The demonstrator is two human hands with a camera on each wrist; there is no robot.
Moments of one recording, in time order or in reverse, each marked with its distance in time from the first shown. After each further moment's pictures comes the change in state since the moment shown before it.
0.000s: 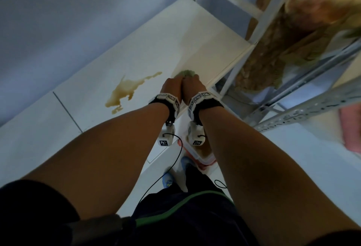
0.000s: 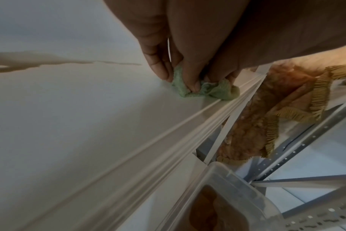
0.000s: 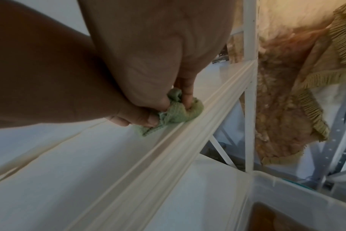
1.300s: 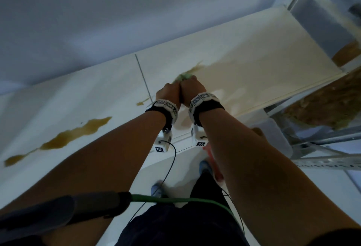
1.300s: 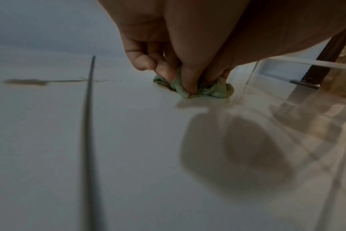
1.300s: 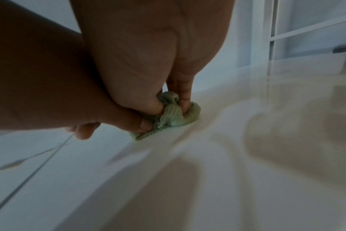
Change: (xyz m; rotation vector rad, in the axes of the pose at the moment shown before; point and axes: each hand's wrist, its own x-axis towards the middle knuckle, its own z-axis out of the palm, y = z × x) left_hand -0.115 -0.198 -0.061 0.210 0.222 -0.300; right_hand 0.010 -0.223 0.078 -0.106 -0.032 -0.457
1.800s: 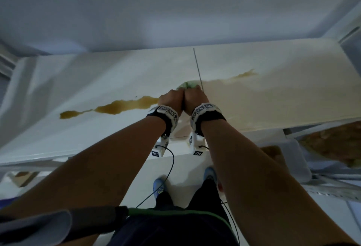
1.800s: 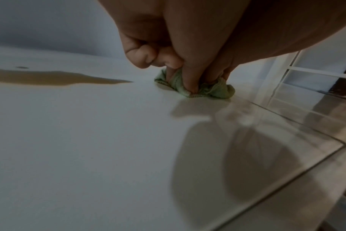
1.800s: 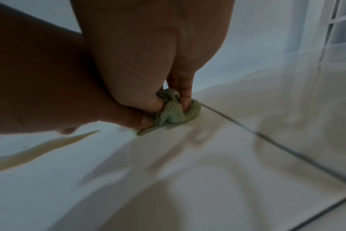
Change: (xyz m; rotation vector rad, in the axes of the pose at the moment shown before) left_hand -0.089 -0.164 -0.012 -0.024 0.019 -0.107; right_hand -0.014 -0.179 0.045 0.021 -0.024 -0.031
